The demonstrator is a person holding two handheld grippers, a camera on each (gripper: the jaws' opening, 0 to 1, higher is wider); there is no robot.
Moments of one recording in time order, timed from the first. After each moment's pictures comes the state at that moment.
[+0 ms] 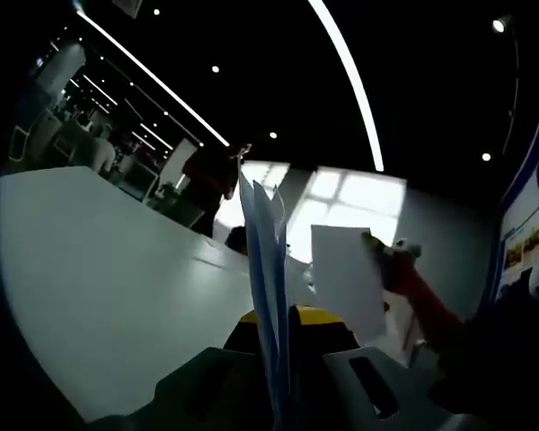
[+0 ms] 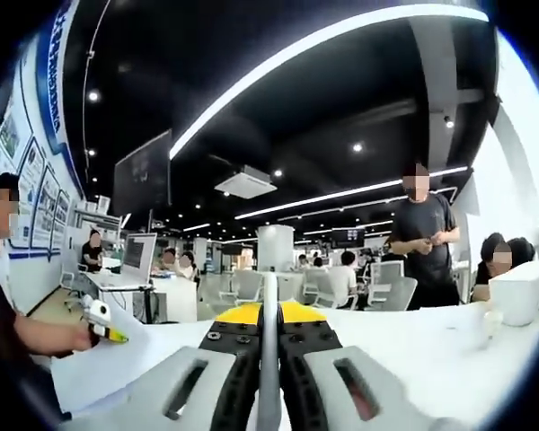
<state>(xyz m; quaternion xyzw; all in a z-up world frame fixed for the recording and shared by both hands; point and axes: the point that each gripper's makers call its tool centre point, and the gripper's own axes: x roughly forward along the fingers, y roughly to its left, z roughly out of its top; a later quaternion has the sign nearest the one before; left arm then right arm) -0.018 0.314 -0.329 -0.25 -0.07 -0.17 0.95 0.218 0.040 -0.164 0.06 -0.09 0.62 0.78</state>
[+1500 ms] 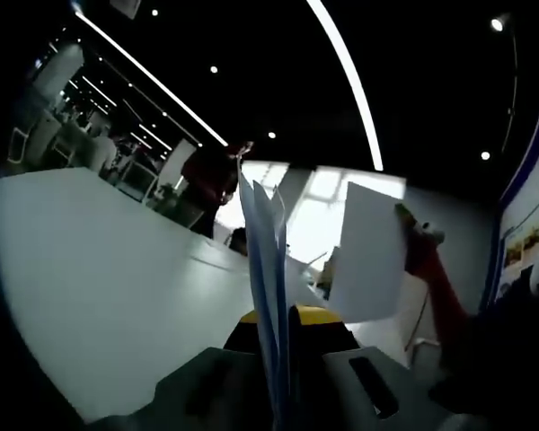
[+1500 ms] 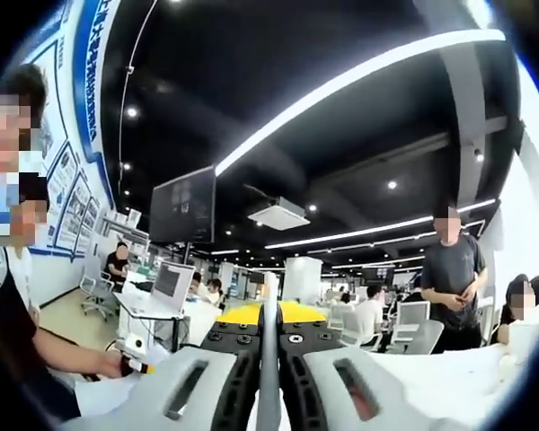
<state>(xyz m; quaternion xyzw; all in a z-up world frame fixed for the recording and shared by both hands) -0.020 0.303 -0.328 -0.24 -0.07 -0.17 0.95 0.127 0.038 -0.084 0.07 -0.18 0.66 0.72</state>
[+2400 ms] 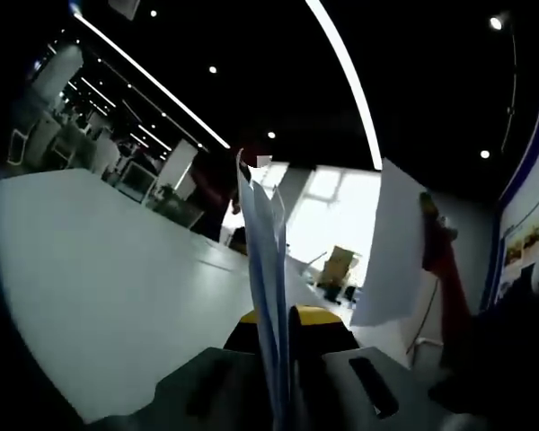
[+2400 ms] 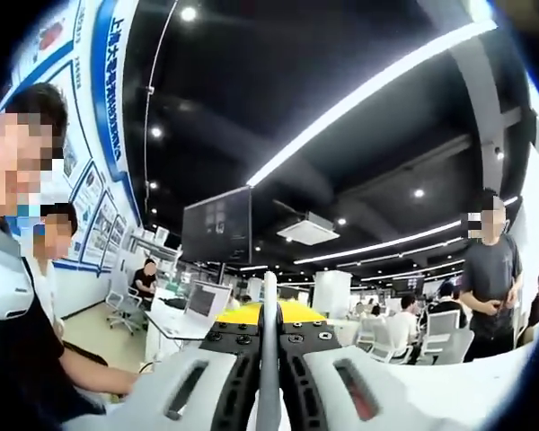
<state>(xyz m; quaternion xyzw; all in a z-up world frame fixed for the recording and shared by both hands) -0.020 0.304 -0.328 -0.24 -0.07 -0.17 0.95 0.057 0.038 -0.063 0.10 -0.20 0.71 0.66</state>
